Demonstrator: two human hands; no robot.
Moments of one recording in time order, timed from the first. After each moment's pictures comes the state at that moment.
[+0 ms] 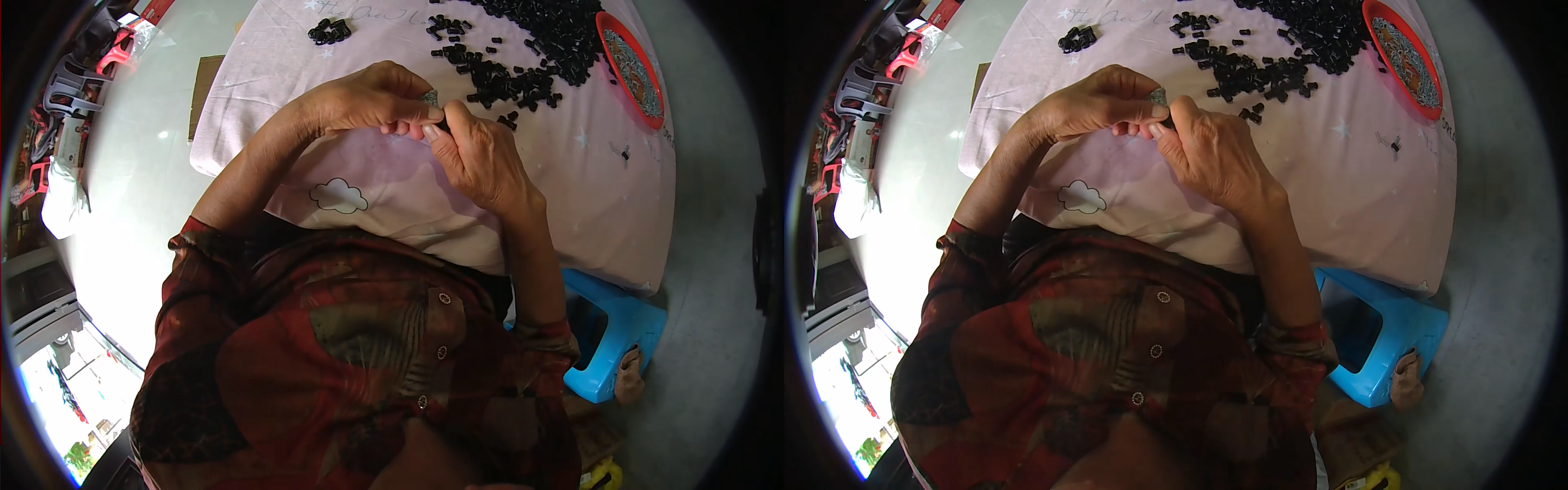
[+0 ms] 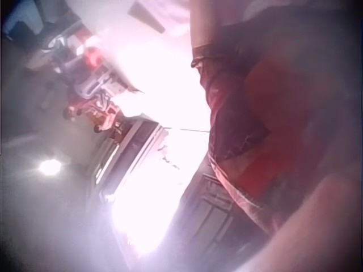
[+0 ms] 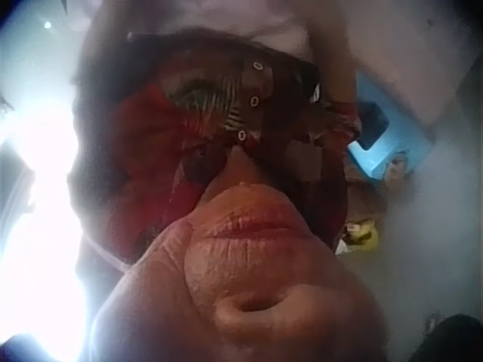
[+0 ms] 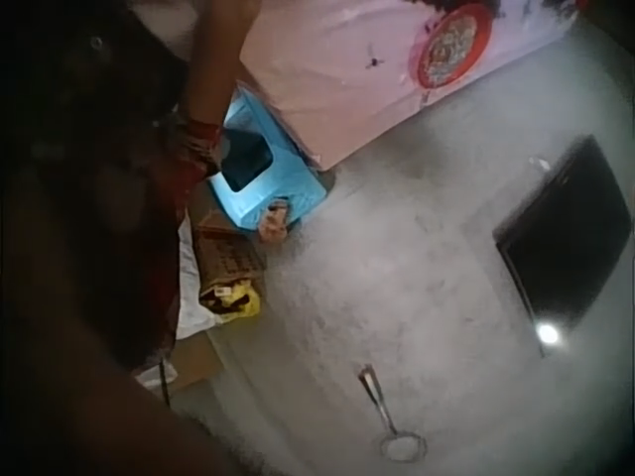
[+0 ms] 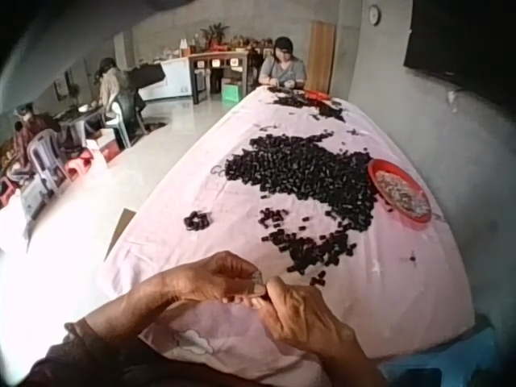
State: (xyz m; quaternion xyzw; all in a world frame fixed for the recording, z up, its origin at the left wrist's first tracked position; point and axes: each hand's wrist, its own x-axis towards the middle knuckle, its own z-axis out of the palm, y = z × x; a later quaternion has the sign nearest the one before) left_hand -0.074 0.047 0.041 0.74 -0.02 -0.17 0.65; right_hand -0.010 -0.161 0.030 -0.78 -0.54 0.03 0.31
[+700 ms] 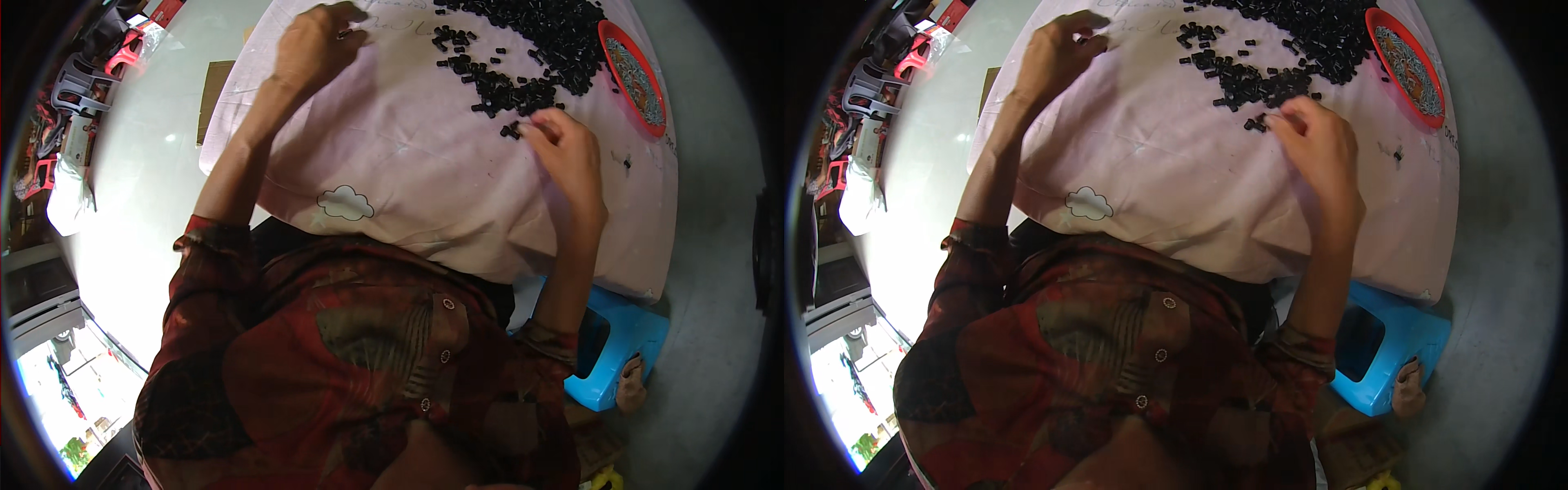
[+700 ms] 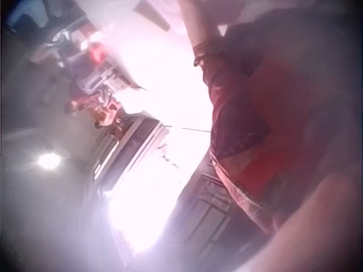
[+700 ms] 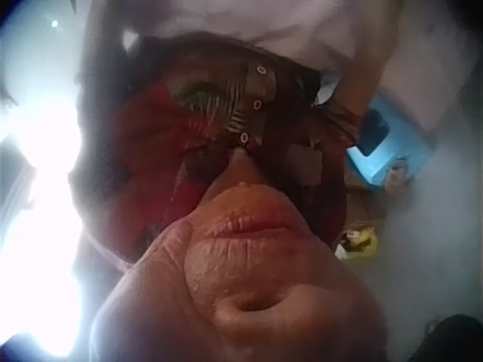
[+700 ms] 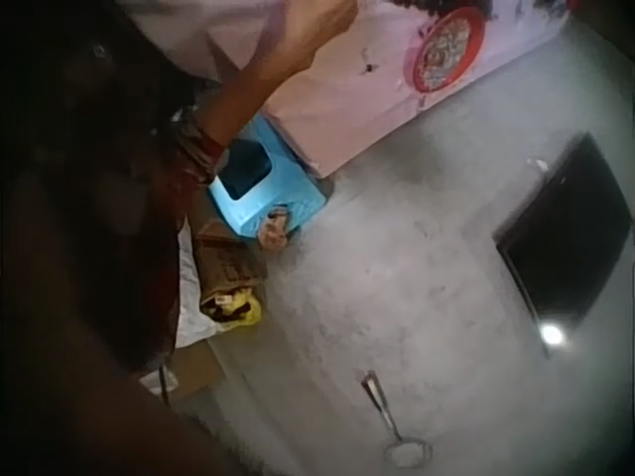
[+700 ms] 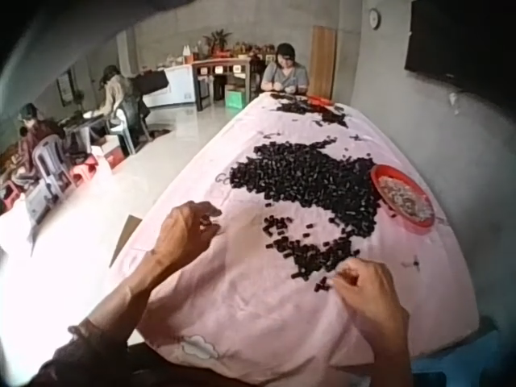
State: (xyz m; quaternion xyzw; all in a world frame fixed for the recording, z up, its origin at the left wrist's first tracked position) left_hand -0.056 0.110 0.038 0.93 0.11 0.28 0.19; right_hand 0.052 -0.228 0.053 -0.91 -0.31 0.00 0.28
